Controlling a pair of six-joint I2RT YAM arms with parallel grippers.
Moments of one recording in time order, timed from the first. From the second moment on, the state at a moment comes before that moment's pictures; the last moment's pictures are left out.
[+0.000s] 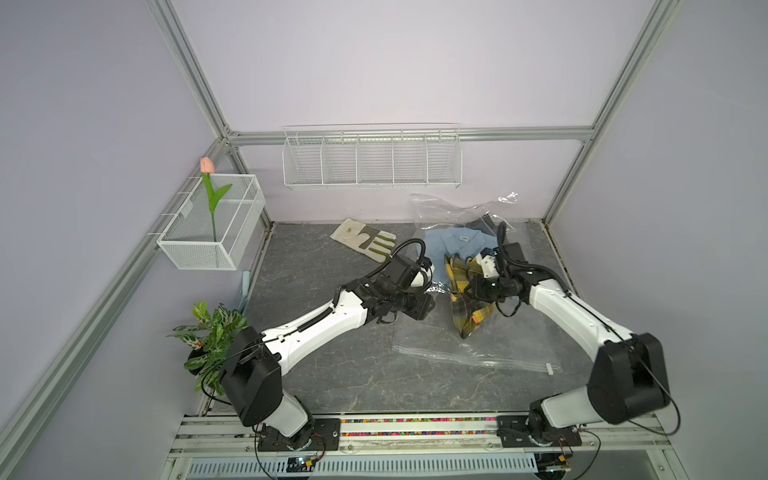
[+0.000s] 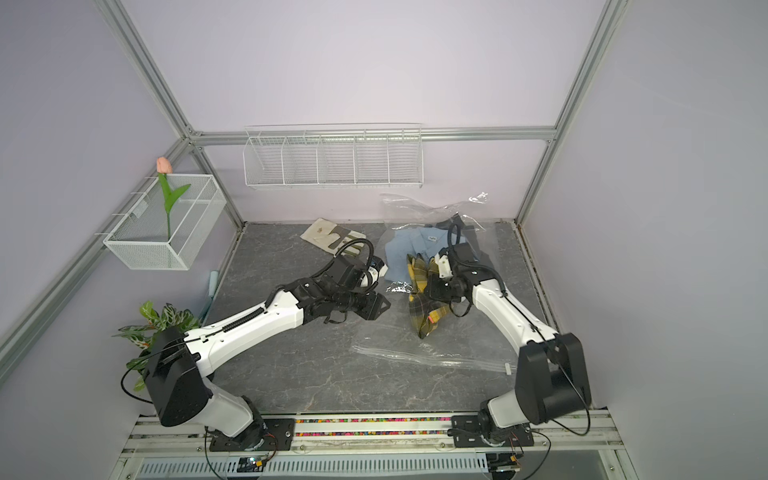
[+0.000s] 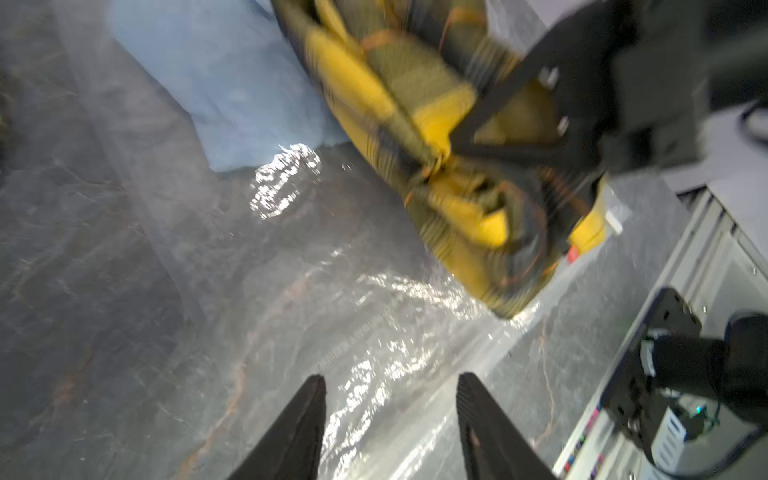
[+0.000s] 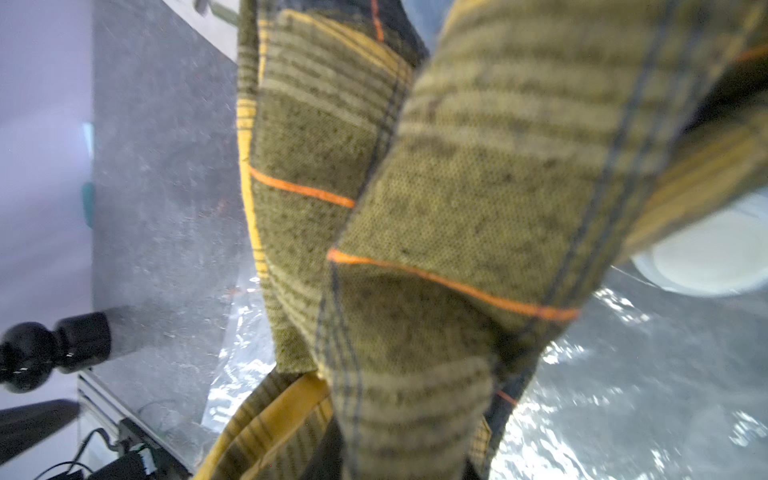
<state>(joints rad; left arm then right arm) -0.90 1.53 1.22 -0.51 0.16 -0.22 0.25 1.40 1.04 -0.63 -0.35 0.39</state>
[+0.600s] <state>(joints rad) -1.23 1.78 1.22 -0.62 -0.17 -0.04 0.12 1.07 0.88 -0.78 -0.38 0.42</state>
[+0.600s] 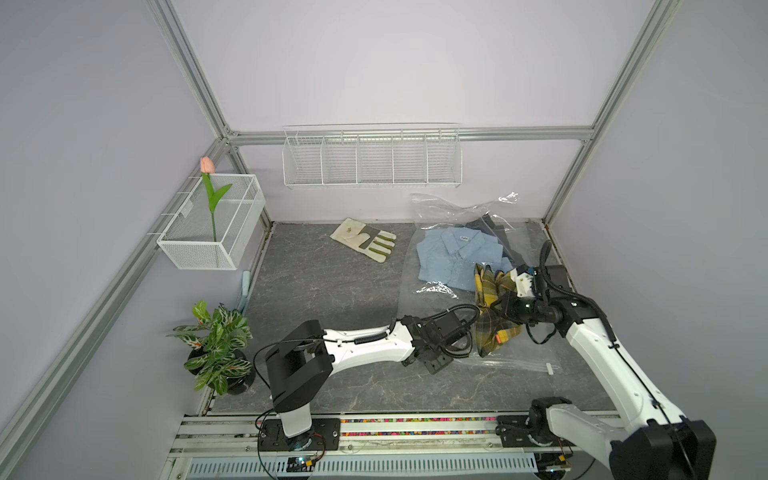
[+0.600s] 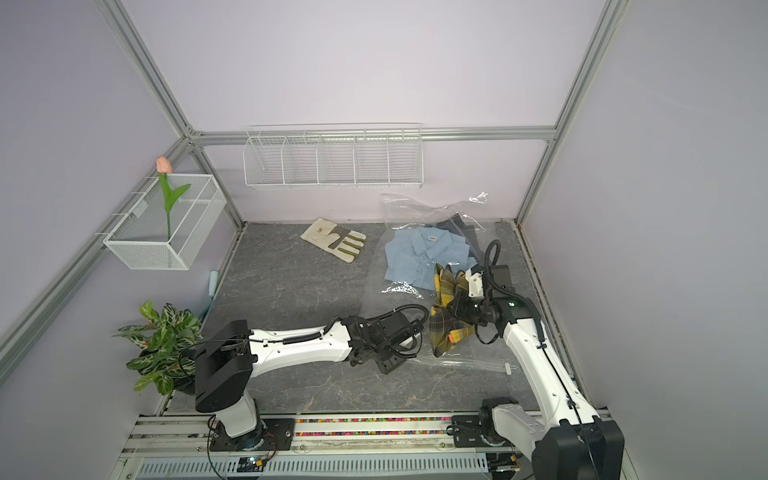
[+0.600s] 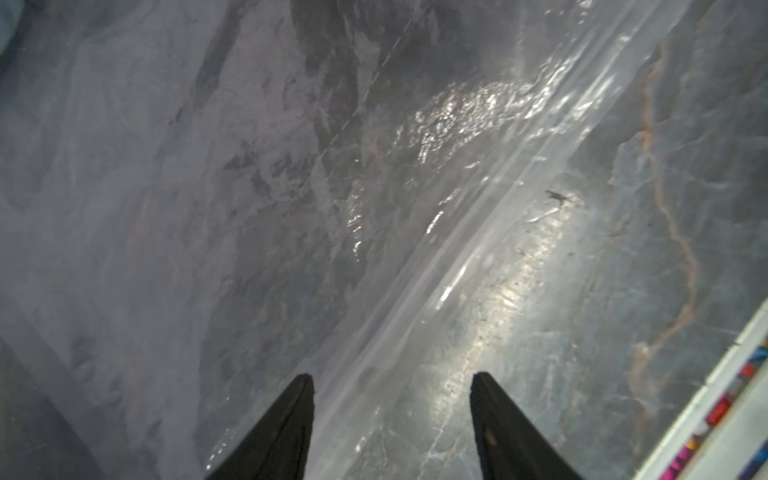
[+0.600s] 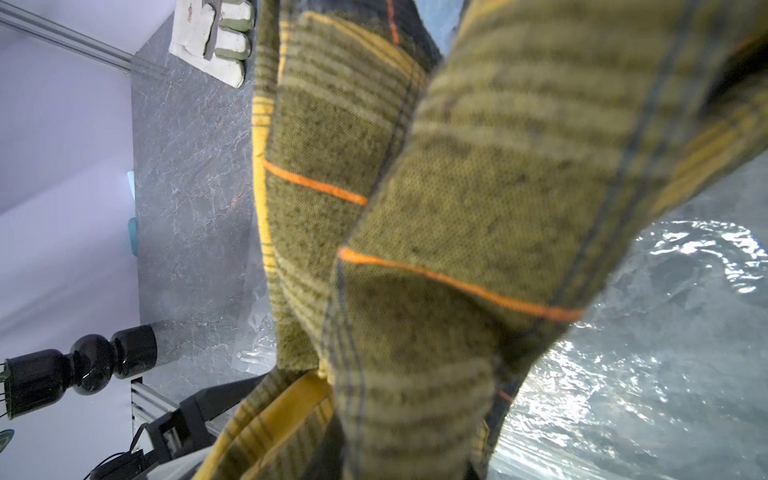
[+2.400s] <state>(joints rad) -1.04 1.84 1.35 -0.51 -0.13 -0.10 0.12 0.90 0.91 -1.03 -0.50 0.37</state>
